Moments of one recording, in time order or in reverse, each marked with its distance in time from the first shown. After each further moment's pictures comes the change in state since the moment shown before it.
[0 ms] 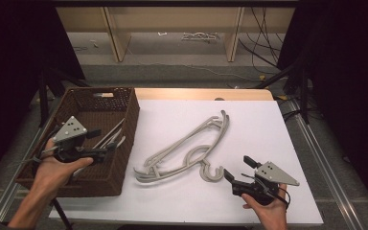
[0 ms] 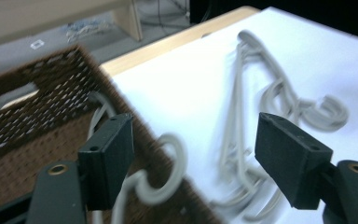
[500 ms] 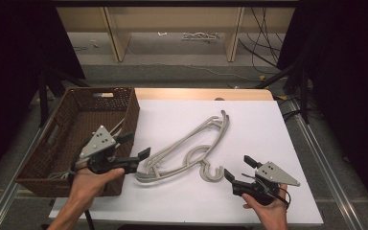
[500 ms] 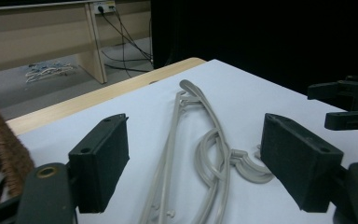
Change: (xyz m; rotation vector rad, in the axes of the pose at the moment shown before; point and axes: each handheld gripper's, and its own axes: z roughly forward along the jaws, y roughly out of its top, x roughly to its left) left arm -0.068 0.000 0.034 -0.170 -0.136 -0.011; right arm -0.002 0.000 0.001 -0.035 -0.003 -0.026
